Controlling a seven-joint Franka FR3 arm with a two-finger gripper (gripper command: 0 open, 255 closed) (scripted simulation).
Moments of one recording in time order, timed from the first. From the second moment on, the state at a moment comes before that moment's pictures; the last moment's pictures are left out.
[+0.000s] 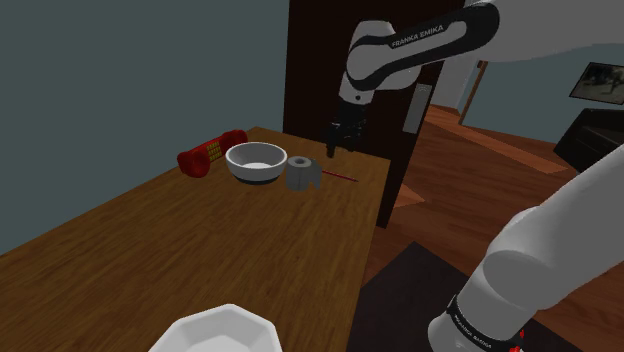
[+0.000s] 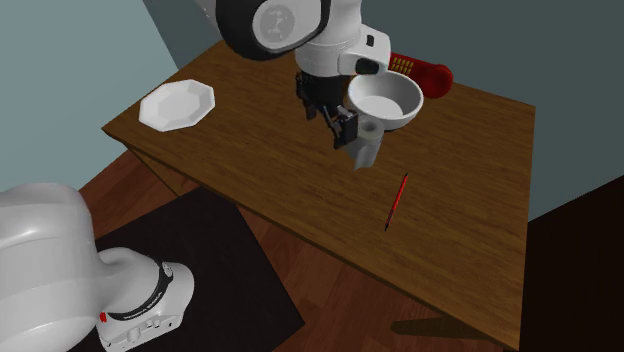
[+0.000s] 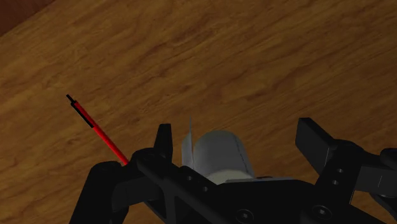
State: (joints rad) arm -0.06 -0.28 0.01 -2.29 0.04 2.07 -0.07
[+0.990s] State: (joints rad) arm -0.08 0.10 0.00 -2.13 0.01 2.29 -0.08
